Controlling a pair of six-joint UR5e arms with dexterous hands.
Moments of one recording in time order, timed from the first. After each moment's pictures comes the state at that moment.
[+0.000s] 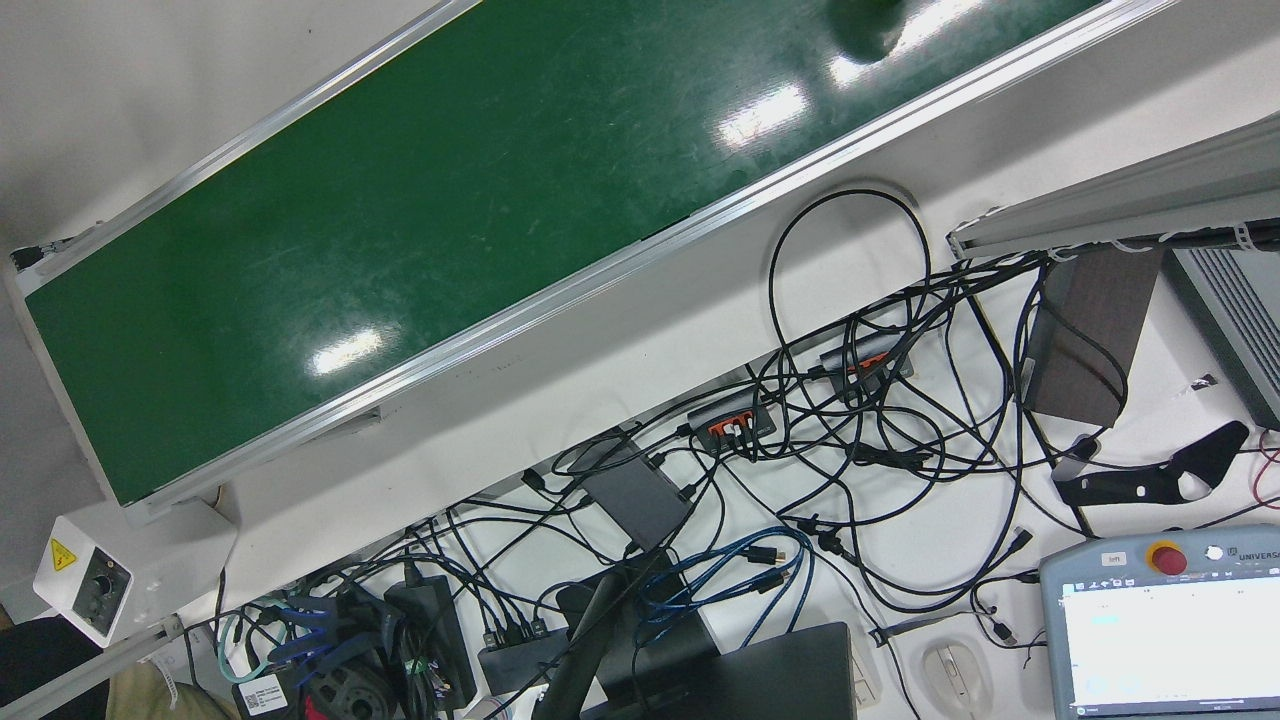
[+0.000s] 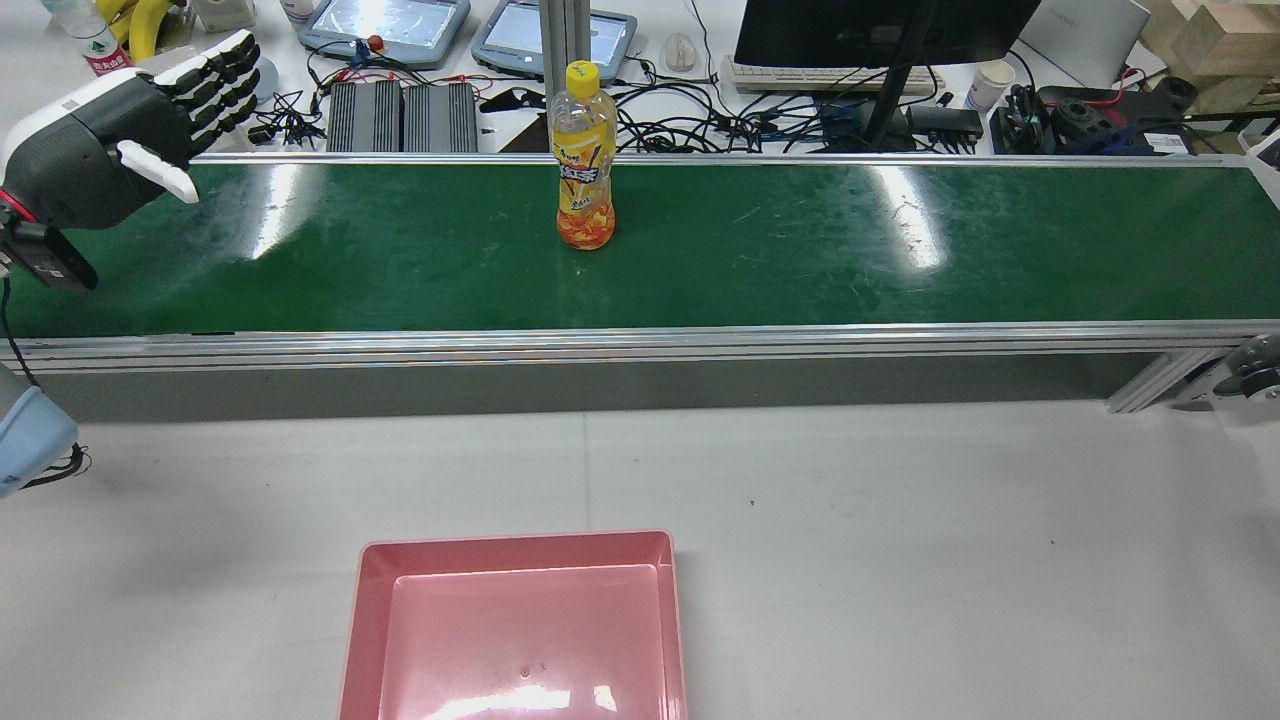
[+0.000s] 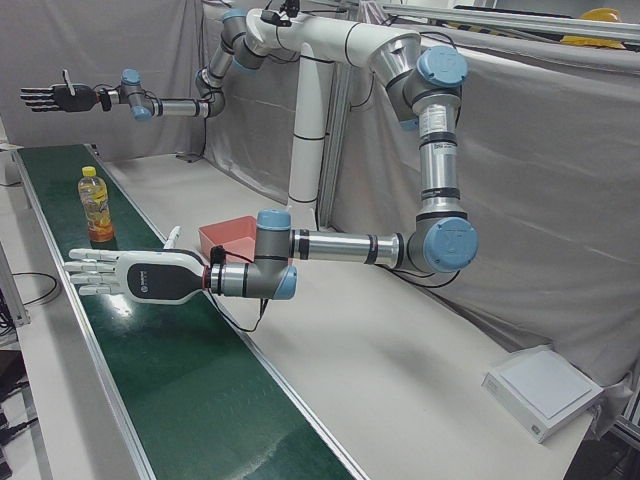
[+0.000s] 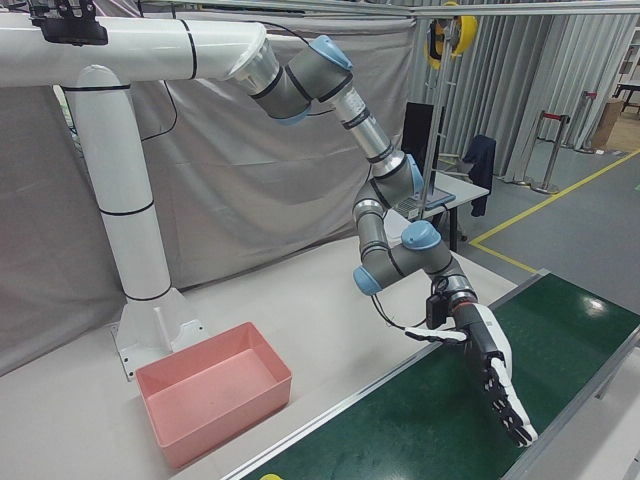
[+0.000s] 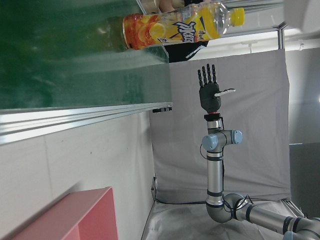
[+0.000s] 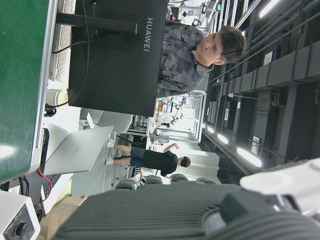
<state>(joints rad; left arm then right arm) -1.07 -1.96 -1.62 -0.01 1.53 0.28 1.60 -1.57 1.64 -3.27 -1.58 -0.10</state>
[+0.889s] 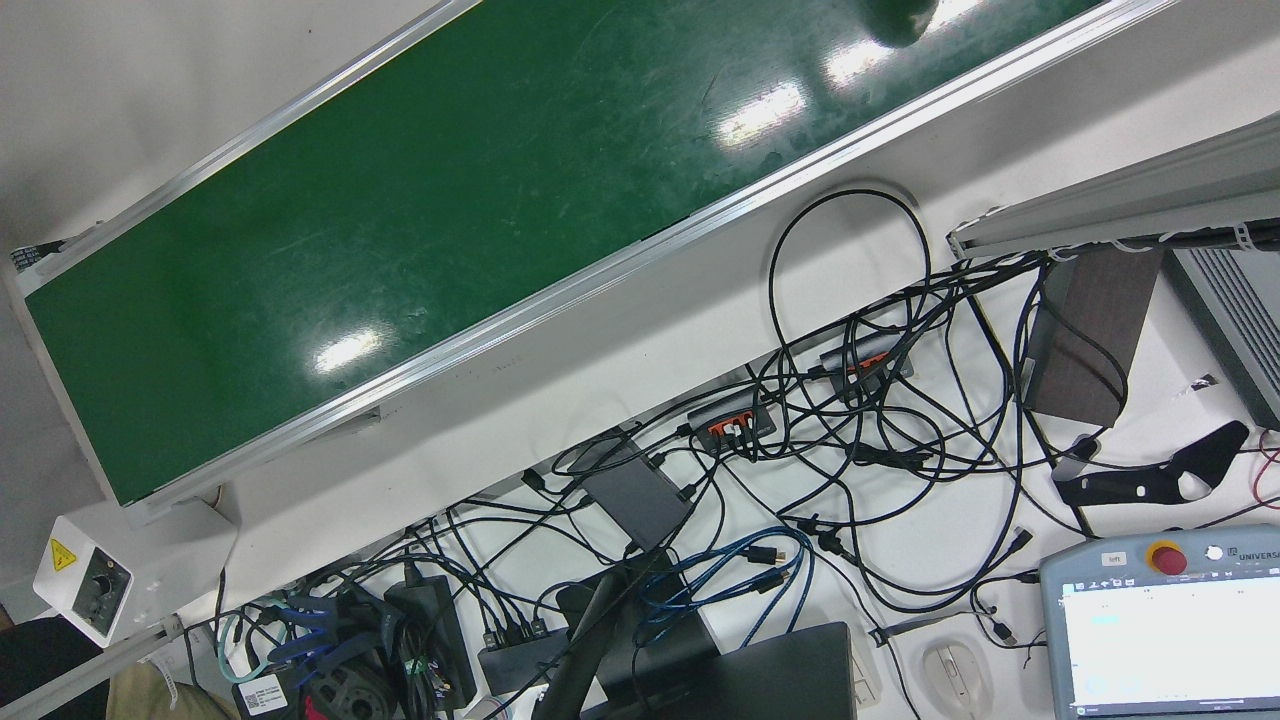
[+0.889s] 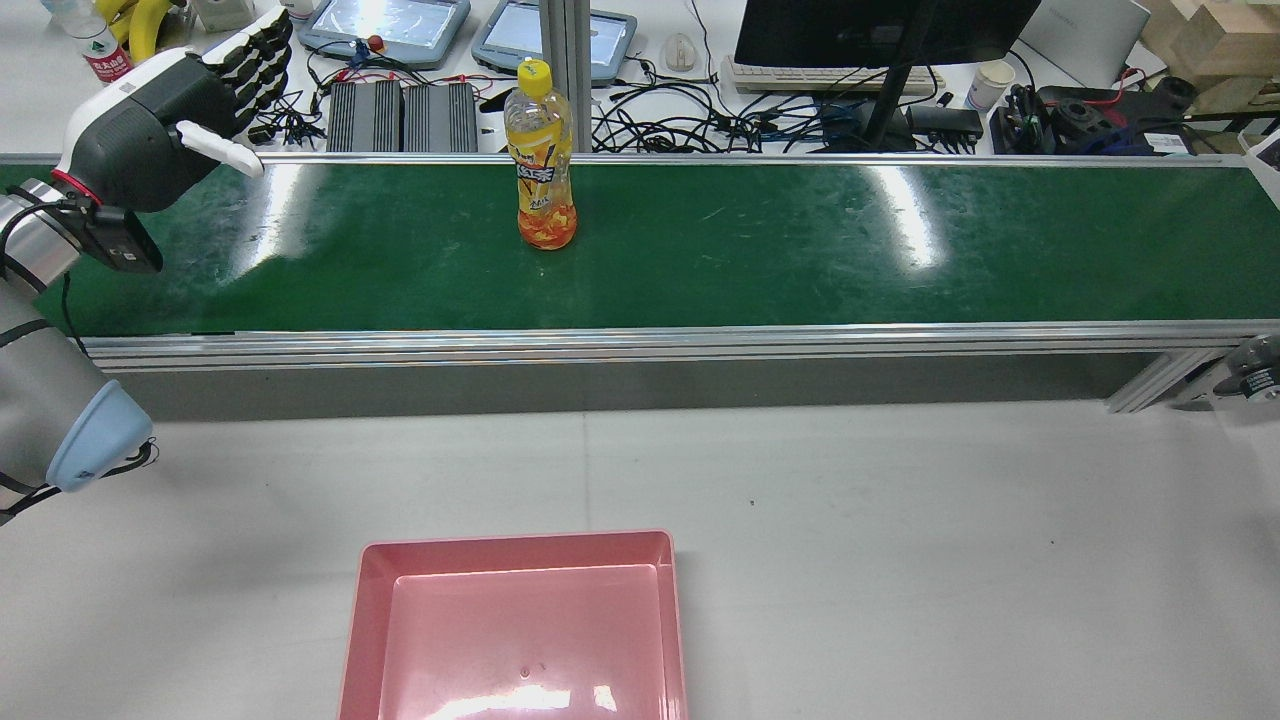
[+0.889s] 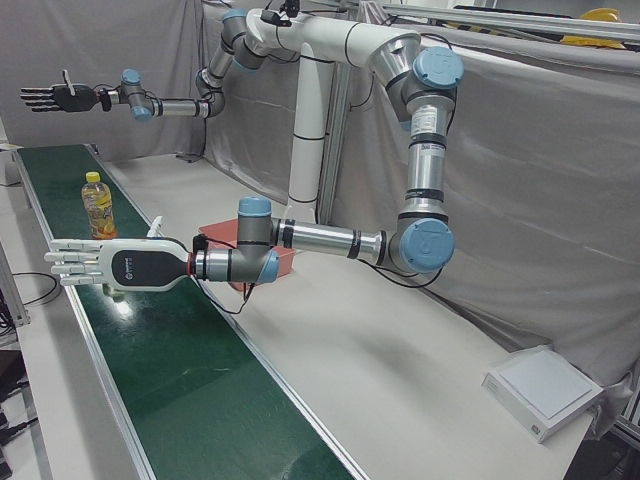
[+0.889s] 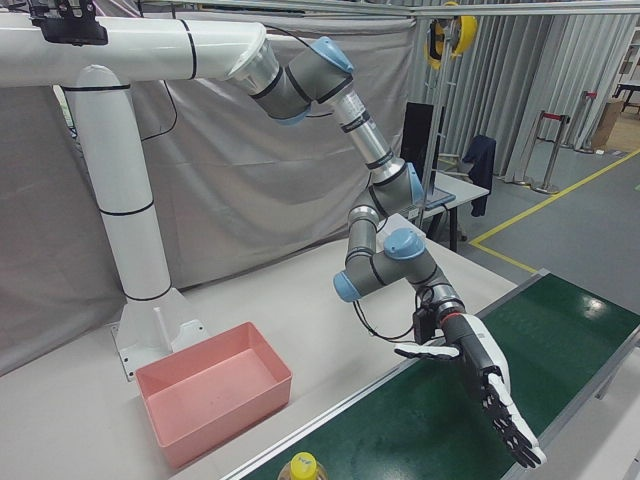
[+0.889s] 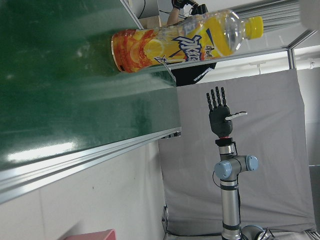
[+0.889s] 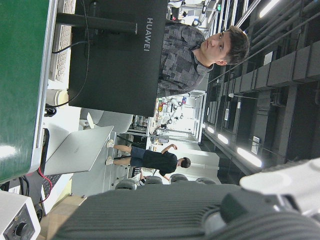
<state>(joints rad) -1.01 -2.05 -1.62 0.12 1.39 0.35 1.60 -1.57 1.64 -3.27 -1.58 -0.10</state>
